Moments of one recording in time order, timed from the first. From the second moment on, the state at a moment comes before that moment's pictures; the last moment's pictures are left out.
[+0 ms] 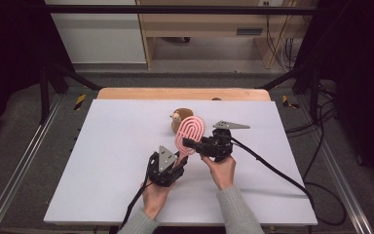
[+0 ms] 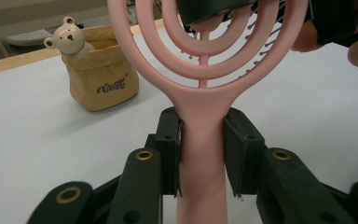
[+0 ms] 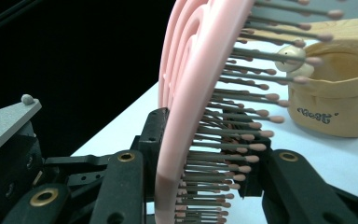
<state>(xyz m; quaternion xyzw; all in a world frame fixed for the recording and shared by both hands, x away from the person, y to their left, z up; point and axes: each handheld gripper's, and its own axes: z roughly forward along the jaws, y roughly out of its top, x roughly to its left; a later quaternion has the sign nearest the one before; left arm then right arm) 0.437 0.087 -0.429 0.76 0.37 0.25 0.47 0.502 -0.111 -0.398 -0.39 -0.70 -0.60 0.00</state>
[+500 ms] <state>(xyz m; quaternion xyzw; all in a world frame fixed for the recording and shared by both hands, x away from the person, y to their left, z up) 0.437 0.088 -0.428 0.76 0.36 0.24 0.48 0.499 -0.114 -0.393 -0.38 -0.70 -0.61 0.00</state>
